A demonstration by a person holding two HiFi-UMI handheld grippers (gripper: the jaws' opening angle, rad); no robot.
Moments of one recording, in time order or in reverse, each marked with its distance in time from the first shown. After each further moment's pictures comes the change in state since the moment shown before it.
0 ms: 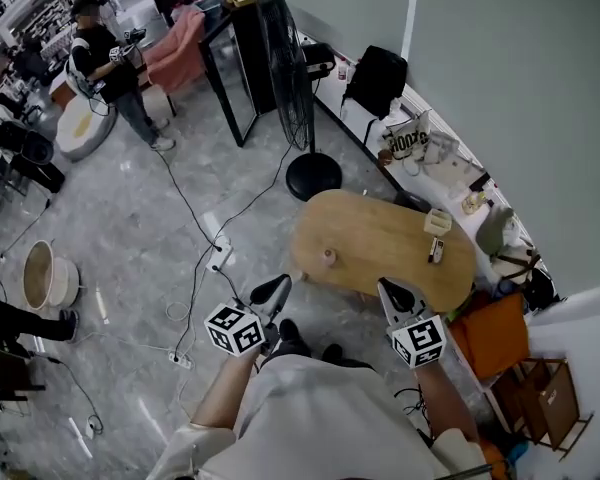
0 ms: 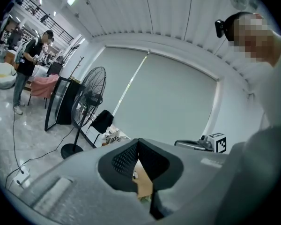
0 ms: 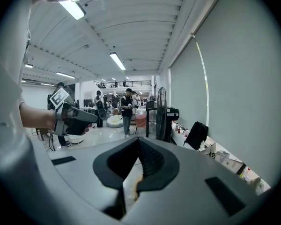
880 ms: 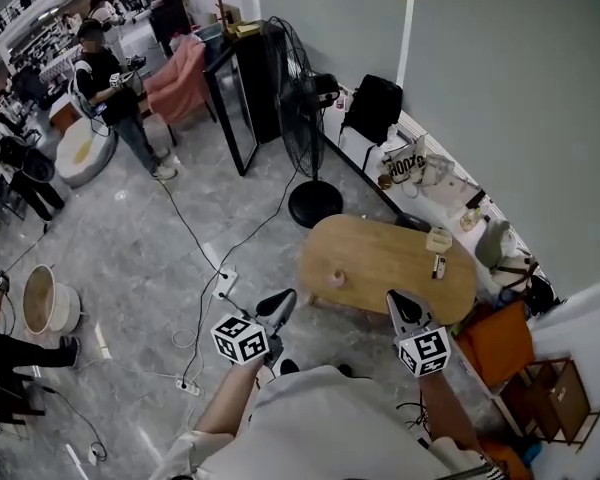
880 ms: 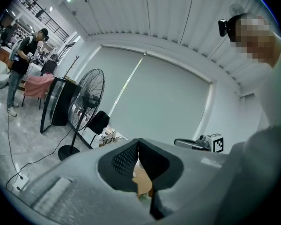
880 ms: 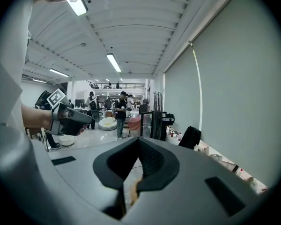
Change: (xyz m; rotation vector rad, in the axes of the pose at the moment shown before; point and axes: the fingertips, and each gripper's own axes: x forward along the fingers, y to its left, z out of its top) left arm -0.057 0.026 0.020 0.014 0.003 -0.078; right arm 0.002 0.049 0.026 -0.014 -0.036 -0.109
